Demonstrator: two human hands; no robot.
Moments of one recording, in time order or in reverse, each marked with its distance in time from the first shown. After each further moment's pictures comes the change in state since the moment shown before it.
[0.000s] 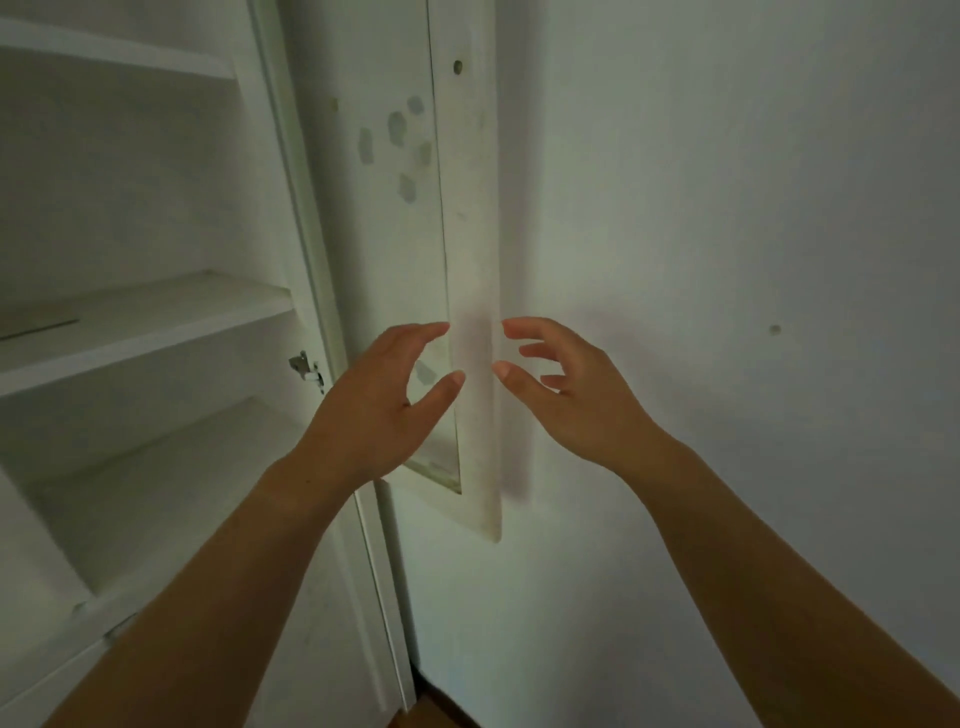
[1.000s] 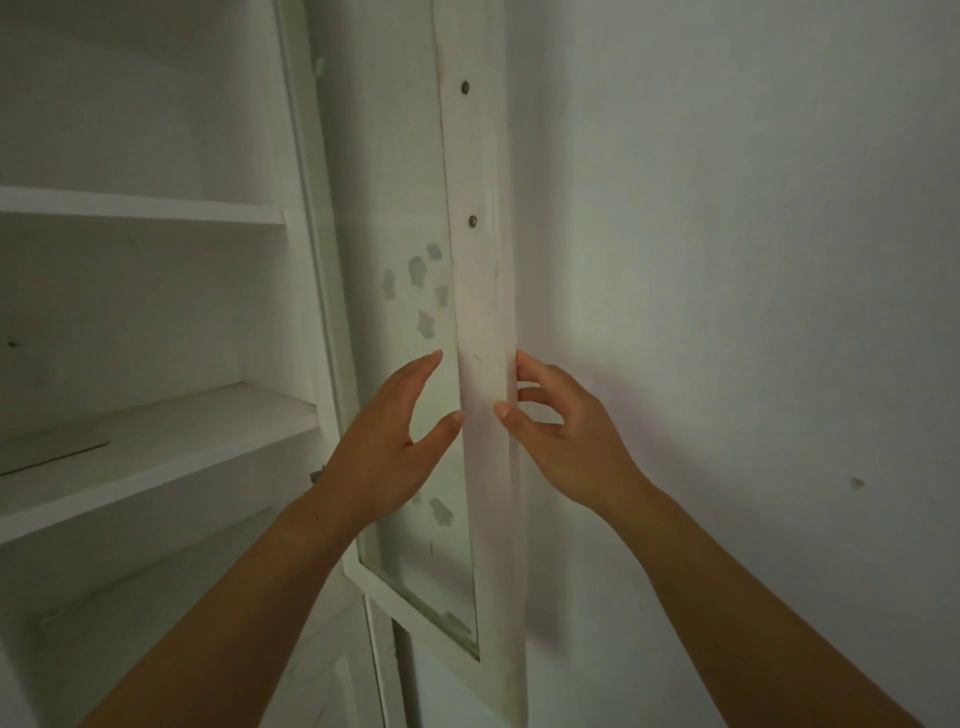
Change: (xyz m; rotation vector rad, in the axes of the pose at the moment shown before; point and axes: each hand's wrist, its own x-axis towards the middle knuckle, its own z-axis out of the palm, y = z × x) left_hand 0.089 -0.023 -0.022 -0.122 0.092 -0.028; right_hand 0.100 -0.005 0.002 0.192 0.104 -0.119
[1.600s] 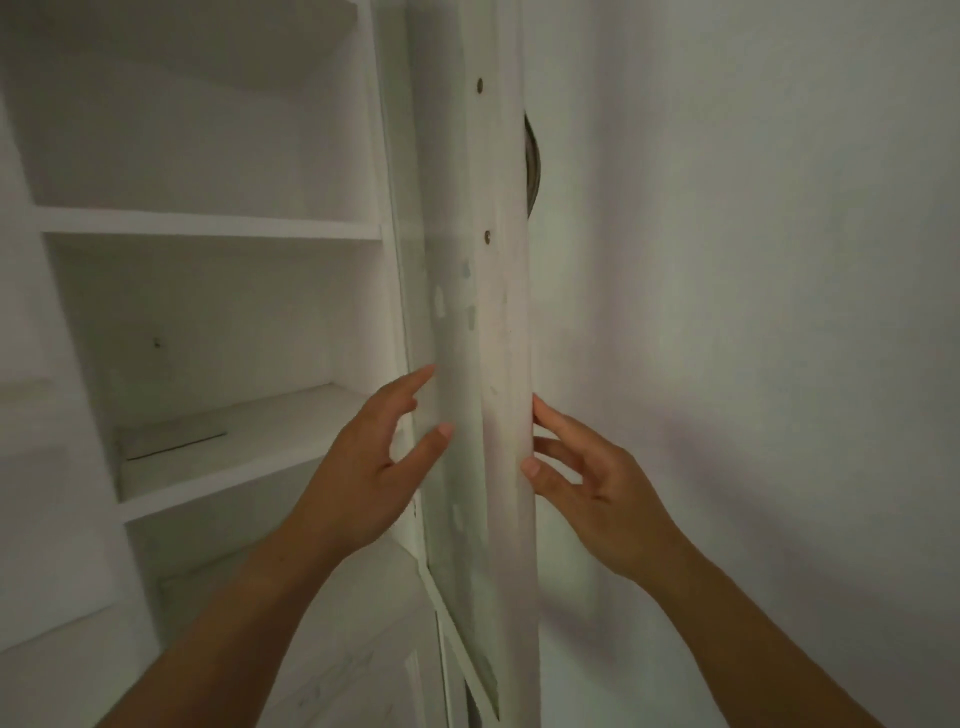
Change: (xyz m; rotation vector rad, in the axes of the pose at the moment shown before) left_hand -0.038 -0.028 -0.064 -0.057 0.135 -0.024; right_hand -0.022 -0.019 0.043 0.329 -0.217 -0.087
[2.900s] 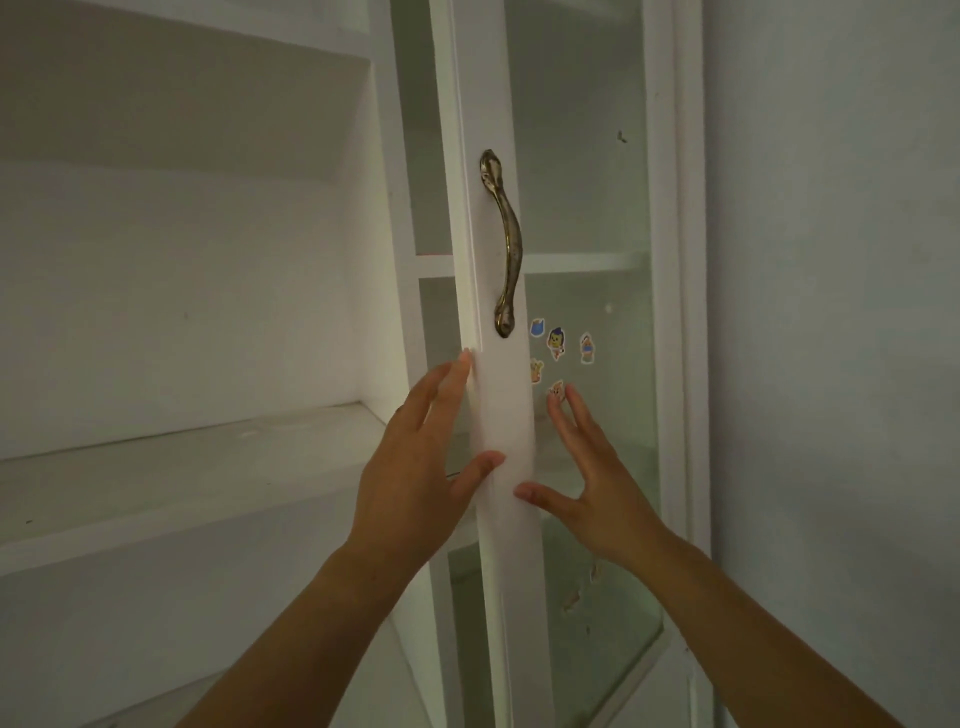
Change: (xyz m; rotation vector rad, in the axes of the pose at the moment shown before) left_hand -0.019 -0.133 -0.225 0.562 0.256 0.056; right_hand 0.151 0.020 0.281 -0.399 -0.134 -0.168
